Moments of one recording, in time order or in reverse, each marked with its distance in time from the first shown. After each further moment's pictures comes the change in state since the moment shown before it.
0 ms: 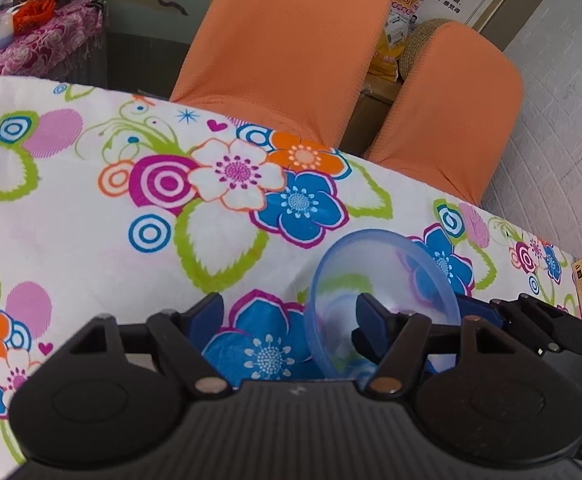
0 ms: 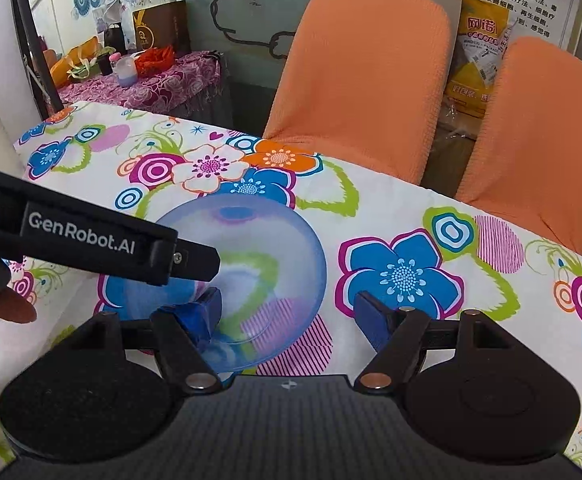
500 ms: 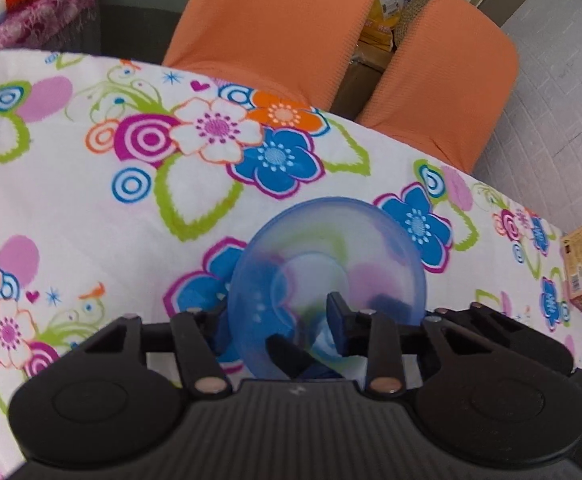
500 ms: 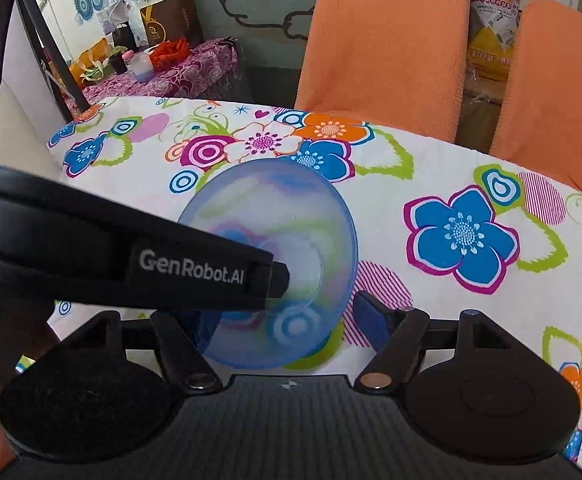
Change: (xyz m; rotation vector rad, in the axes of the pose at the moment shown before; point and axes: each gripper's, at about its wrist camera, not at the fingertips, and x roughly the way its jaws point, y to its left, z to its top) left arm -0.009 -0.013 -0.014 -0.027 0.119 -0.044; right arm -0.011 0.027 -0.006 0.101 0.073 0.102
